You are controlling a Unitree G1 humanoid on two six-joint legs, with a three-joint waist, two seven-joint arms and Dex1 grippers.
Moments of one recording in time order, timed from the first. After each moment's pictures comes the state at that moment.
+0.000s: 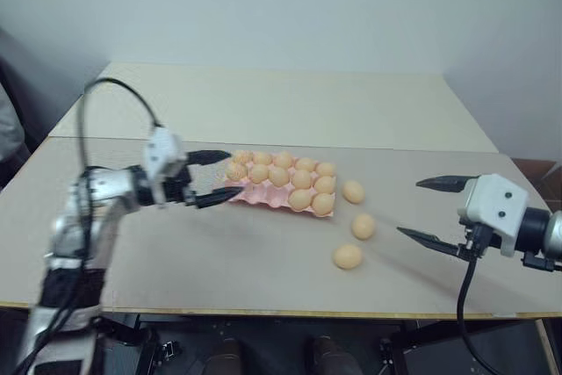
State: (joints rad) left arm -0.41 0.75 0.22 -0.16 -0.50 0.34 -1.19; right arm 0.02 -1.02 -0.42 -0.57 0.37 0.40 1.00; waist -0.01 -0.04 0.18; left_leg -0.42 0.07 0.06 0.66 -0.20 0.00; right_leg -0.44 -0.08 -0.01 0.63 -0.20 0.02
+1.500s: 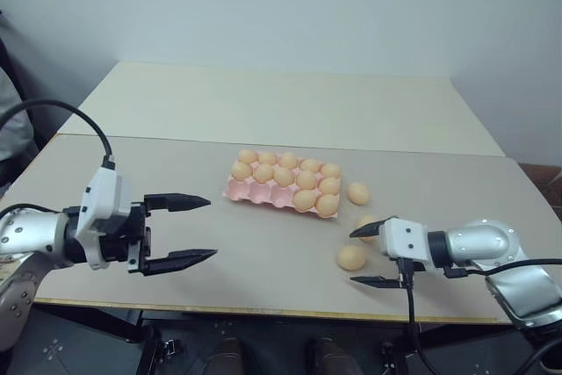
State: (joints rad) left arm -0.02 0.96 0.42 -0.53 -0.79 0.51 -1.19; right arm -0.21 -0.90 0.15 -0.29 0.17 0.19 1.16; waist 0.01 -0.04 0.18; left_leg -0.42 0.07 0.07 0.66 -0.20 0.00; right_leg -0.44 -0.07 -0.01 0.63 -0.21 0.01
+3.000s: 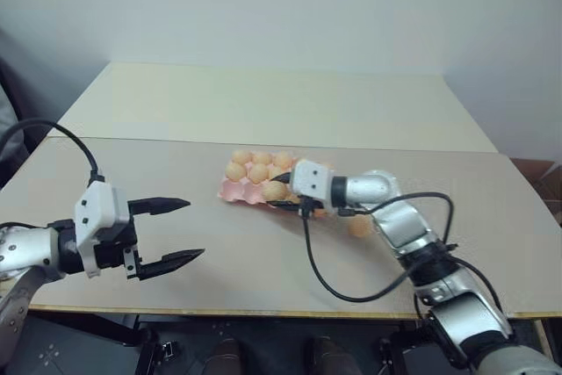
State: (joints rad) left arm 0.11 0.92 0.47 -0.53 -0.67 0.45 -1.10; right arm -0.76 -0.36 0.38 0.23 -0.05 0.05 0.91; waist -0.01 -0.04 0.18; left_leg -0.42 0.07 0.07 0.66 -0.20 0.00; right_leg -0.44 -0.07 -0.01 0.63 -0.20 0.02
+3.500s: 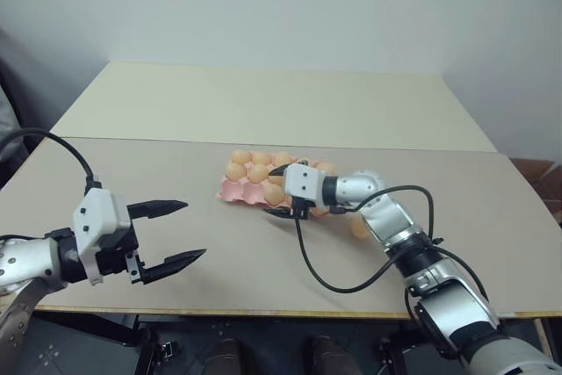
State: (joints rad) left arm 0.16 0.90 0.49 -0.58 -0.67 0.45 -1.04; right arm -0.77 -0.38 0.37 0.25 -0.08 -0.04 0.92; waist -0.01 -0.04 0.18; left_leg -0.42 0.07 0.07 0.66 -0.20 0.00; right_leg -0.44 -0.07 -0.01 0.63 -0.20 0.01
